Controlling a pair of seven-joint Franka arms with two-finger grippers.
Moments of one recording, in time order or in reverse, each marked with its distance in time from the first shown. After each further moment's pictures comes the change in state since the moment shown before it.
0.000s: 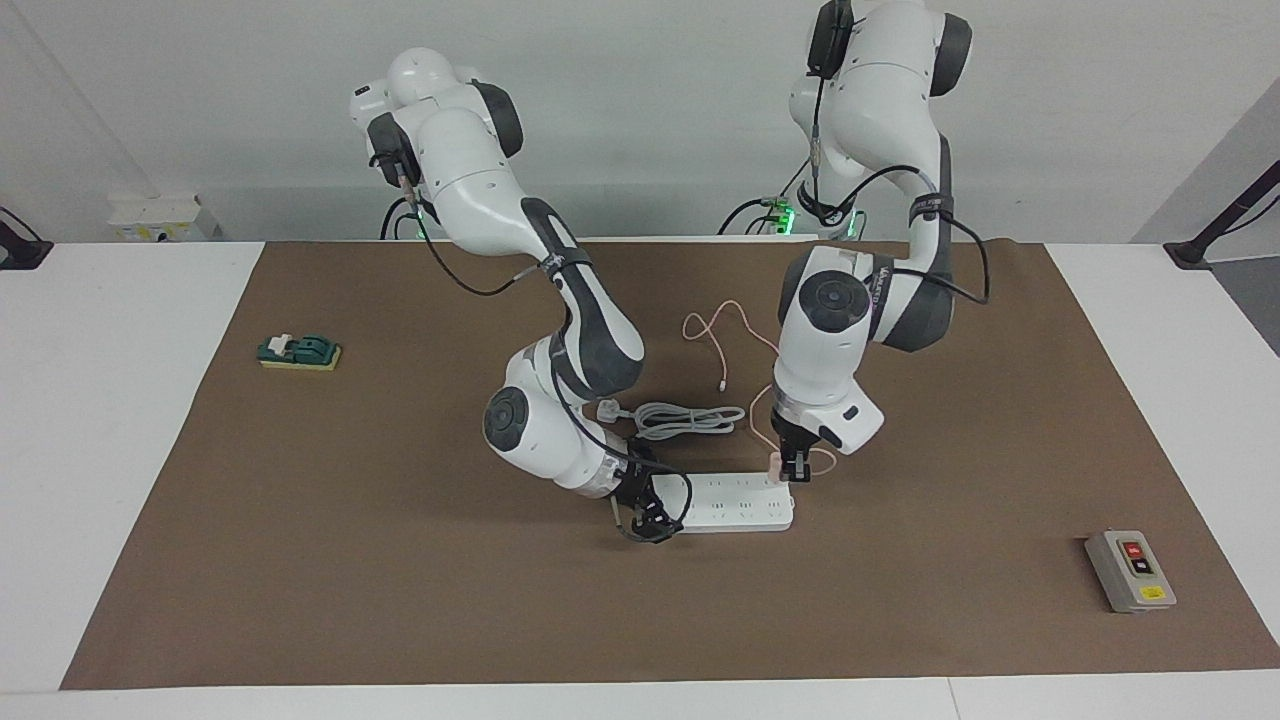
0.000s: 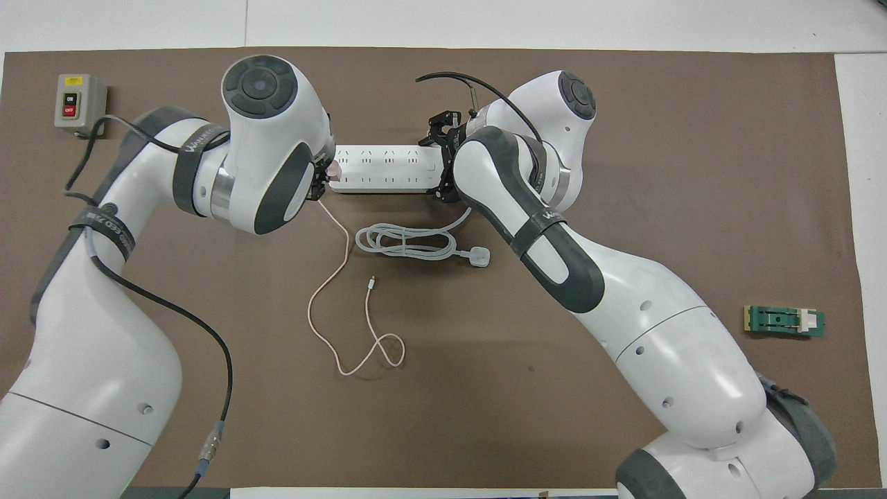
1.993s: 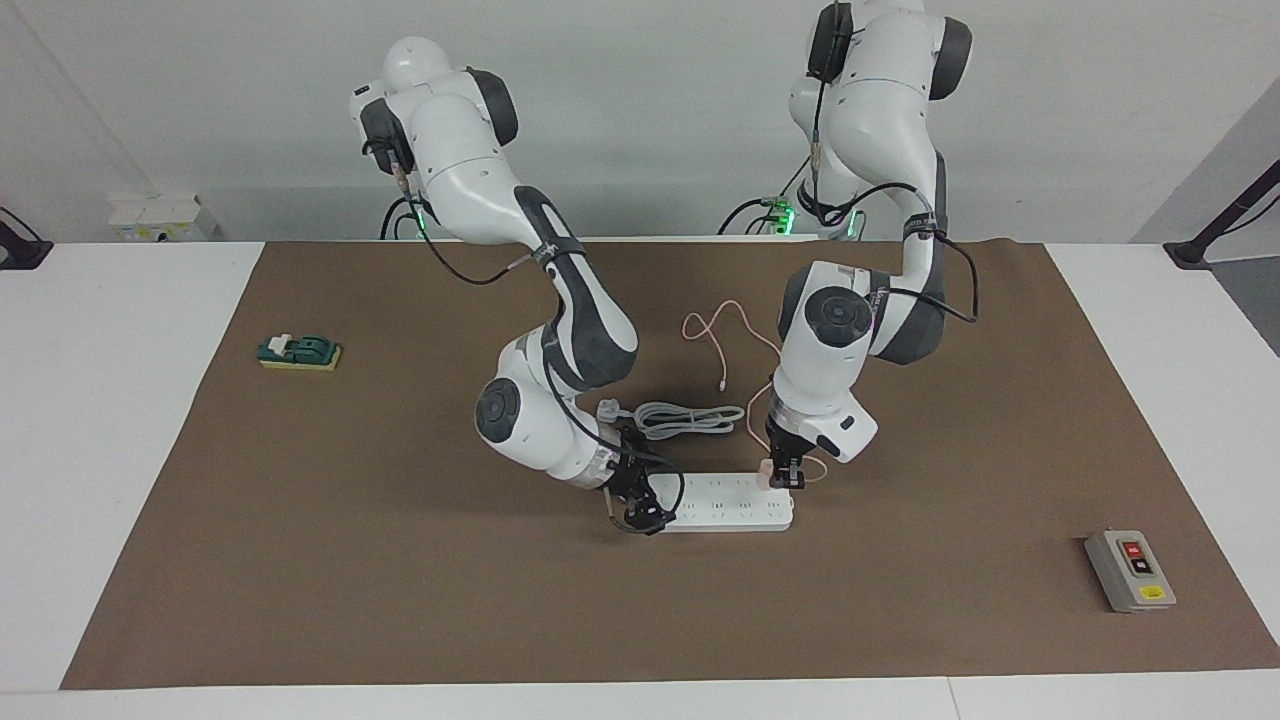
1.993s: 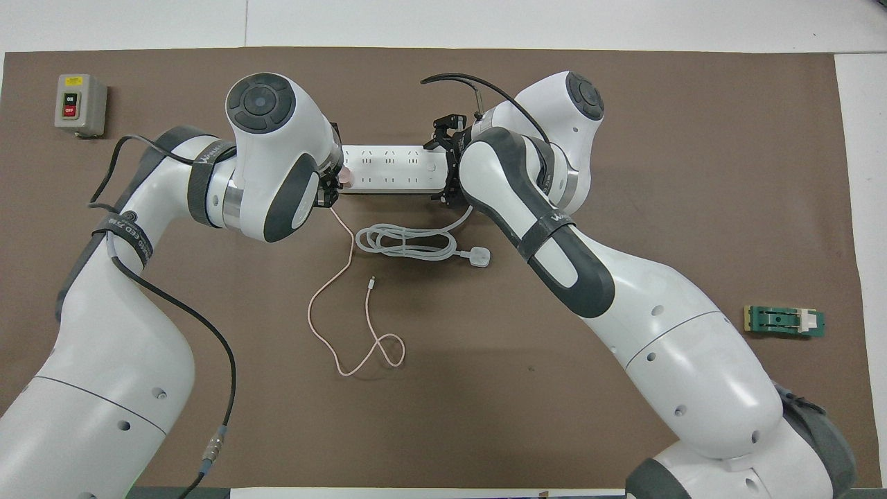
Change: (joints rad) left arm -0.005 0.035 -0.019 -0.093 -0.081 0.155 -0.043; right arm -0.006 -0.049 0.001 -0.060 0.003 -0.012 0.002
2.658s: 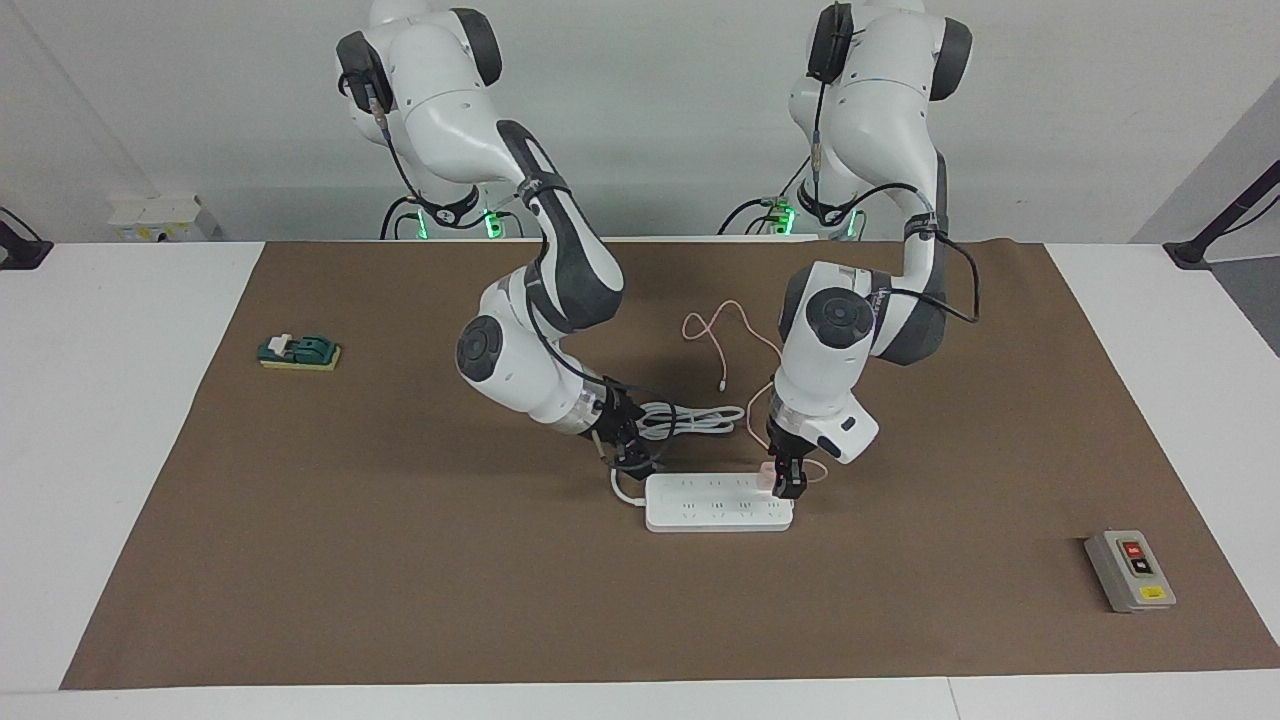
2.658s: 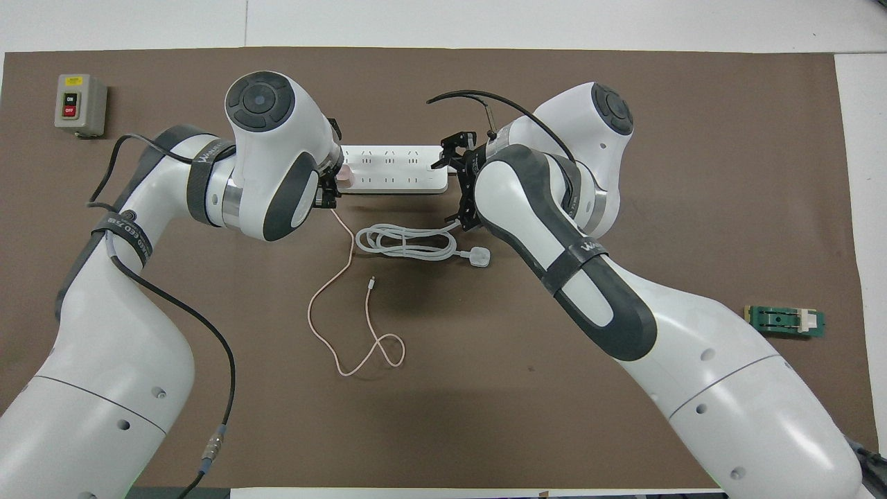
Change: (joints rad) left arm 0.001 0.002 0.000 0.006 -0.002 -0.008 0.003; right arm -0.005 -0.209 0.000 -0.235 0.000 -0.011 -0.070
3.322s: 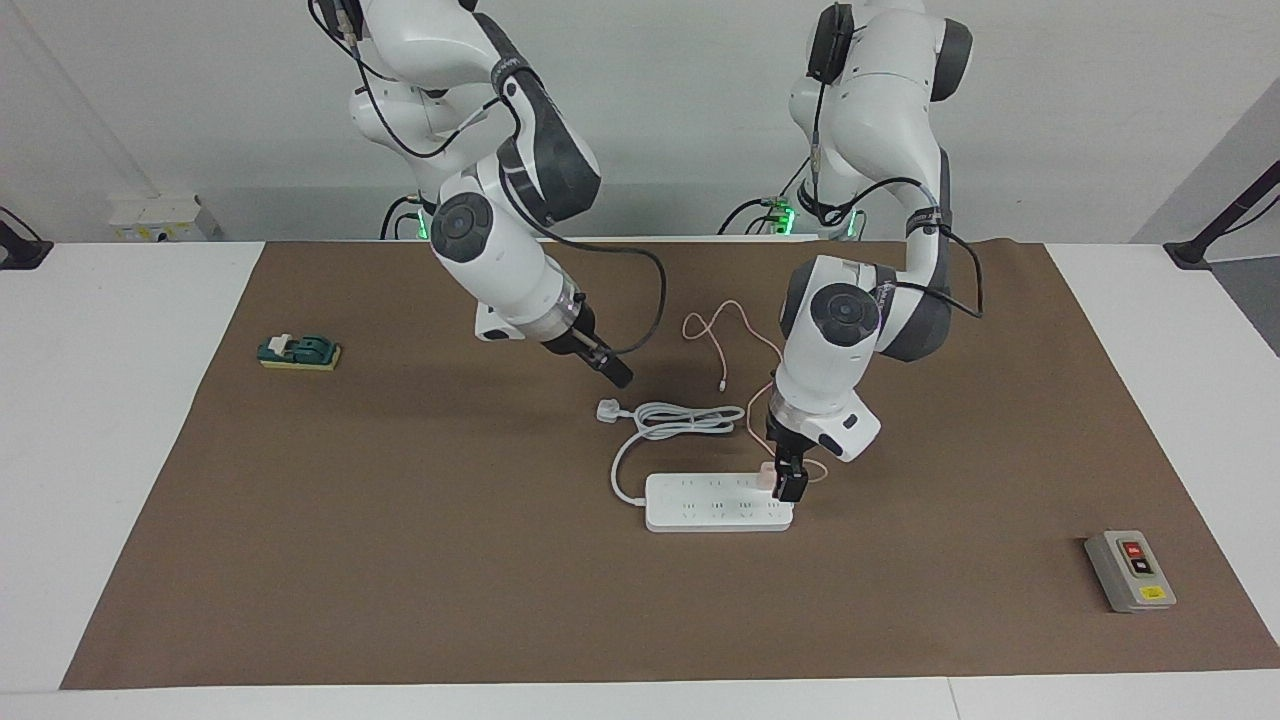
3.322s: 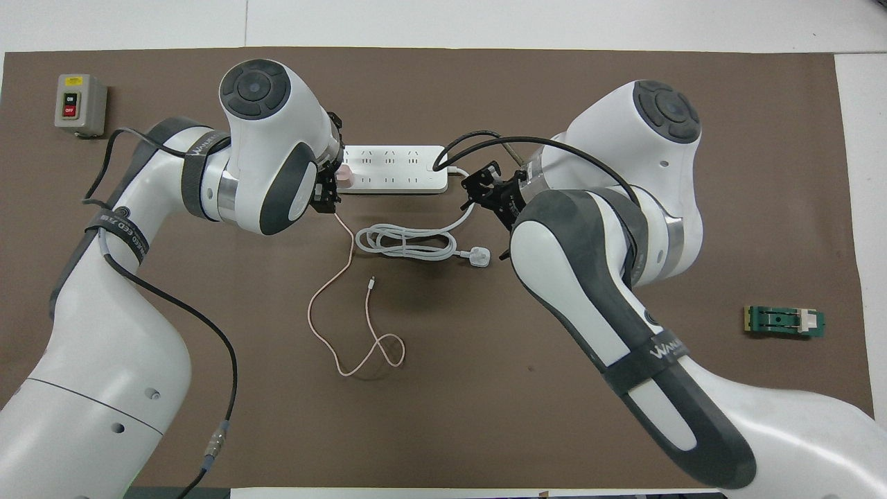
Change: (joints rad) left arm 0.004 0.003 -0.004 0.031 -0.020 -0.037 0.004; right arm -0.012 -0.313 0.000 -0.229 -0.215 -0.163 -0.236
